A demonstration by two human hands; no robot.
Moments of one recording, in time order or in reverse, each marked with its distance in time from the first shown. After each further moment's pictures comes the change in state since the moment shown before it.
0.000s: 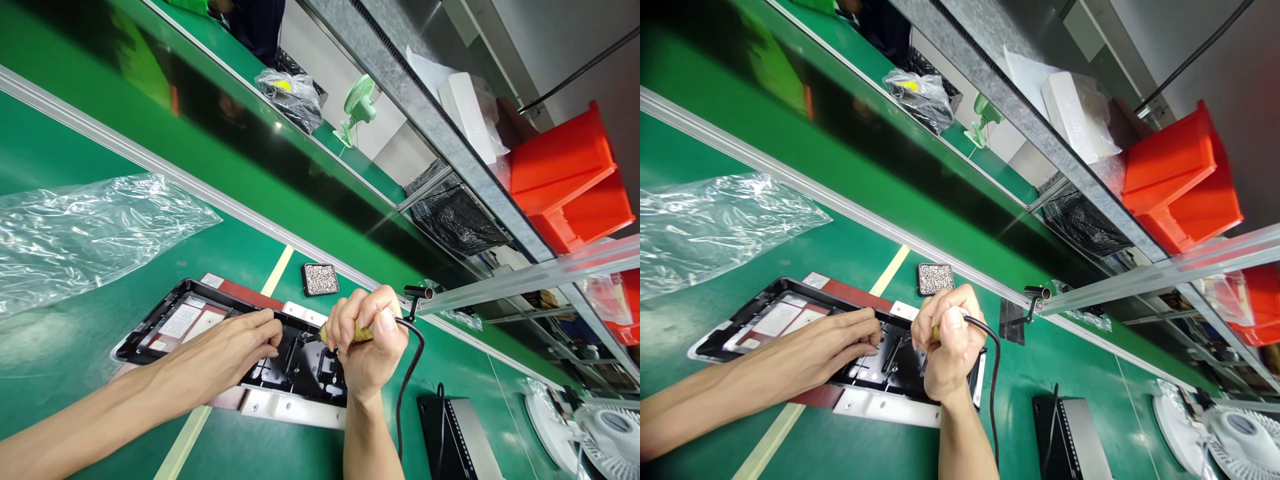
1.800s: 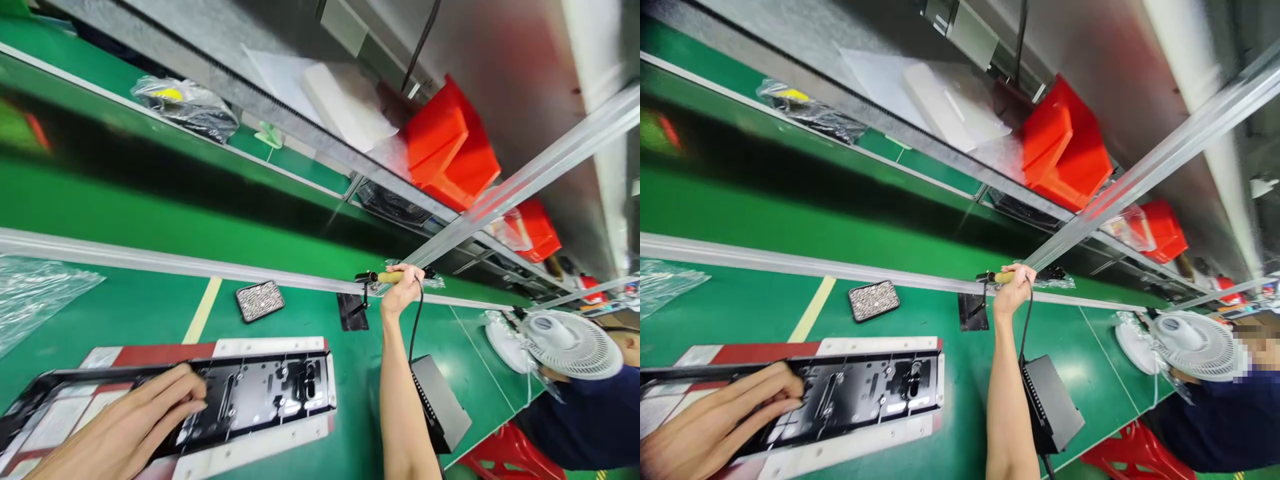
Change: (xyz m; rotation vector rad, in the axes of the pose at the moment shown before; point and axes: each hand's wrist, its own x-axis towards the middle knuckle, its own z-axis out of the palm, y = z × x) left_hand -0.011 -0.023 0.002 0.155 0.202 0.104; right_hand 0.059 -0.021 -0.247 -0.858 0.858 -0.456
